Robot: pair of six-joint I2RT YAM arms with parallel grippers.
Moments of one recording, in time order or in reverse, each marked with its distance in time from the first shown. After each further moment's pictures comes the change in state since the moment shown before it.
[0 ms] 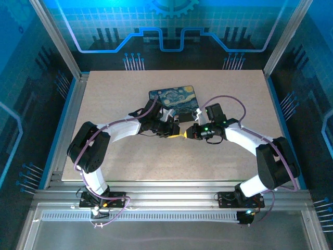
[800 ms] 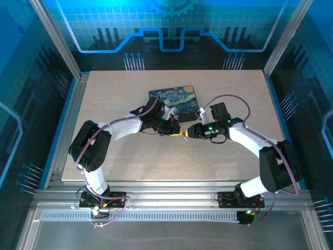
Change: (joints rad) left arm 0.001 0.022 0.057 -0.034 0.037 0.056; right arm -0.063 -0.048 0.002 -0.062 -0.050 -0.096
